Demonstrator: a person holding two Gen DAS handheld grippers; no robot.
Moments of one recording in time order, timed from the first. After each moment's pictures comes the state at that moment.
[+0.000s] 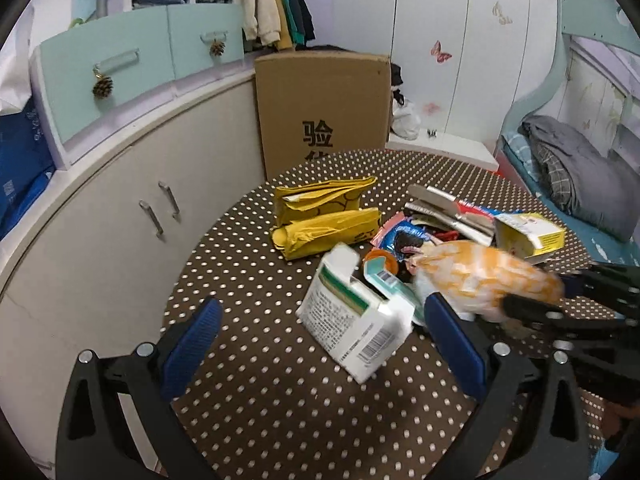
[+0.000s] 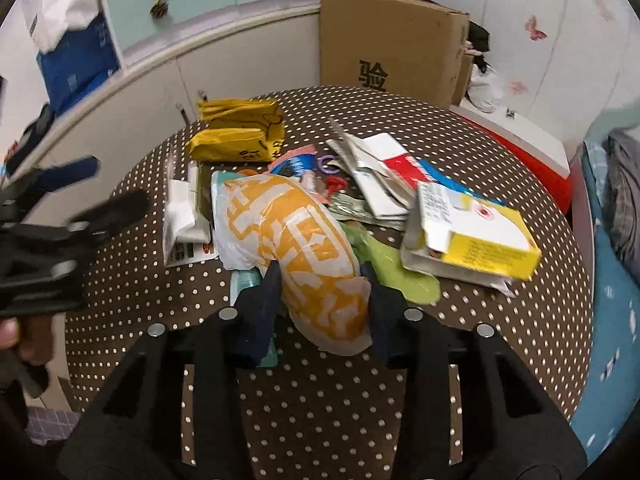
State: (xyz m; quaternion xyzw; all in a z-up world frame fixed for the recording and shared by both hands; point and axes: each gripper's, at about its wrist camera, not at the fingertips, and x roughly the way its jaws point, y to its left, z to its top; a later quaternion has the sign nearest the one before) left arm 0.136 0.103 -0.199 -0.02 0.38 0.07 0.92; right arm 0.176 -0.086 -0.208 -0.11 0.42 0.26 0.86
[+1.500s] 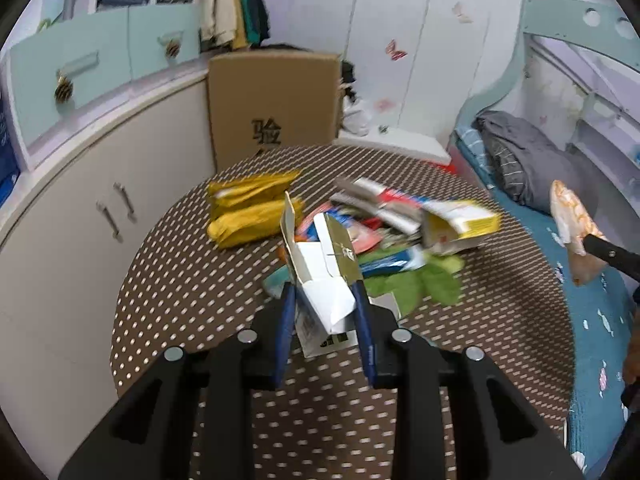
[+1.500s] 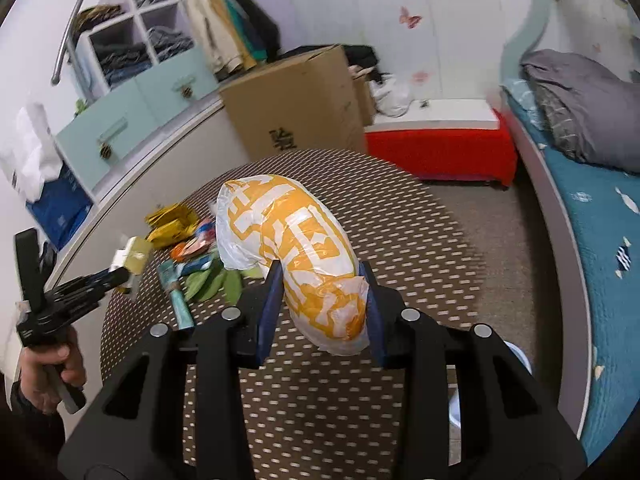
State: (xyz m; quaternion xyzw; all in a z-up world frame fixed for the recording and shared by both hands) left arm 0.110 0.060 -0.178 -0.04 0.37 -0.02 0.93; right arm 0.133 -0.286 -0.164 0.09 0.36 0.17 0.91
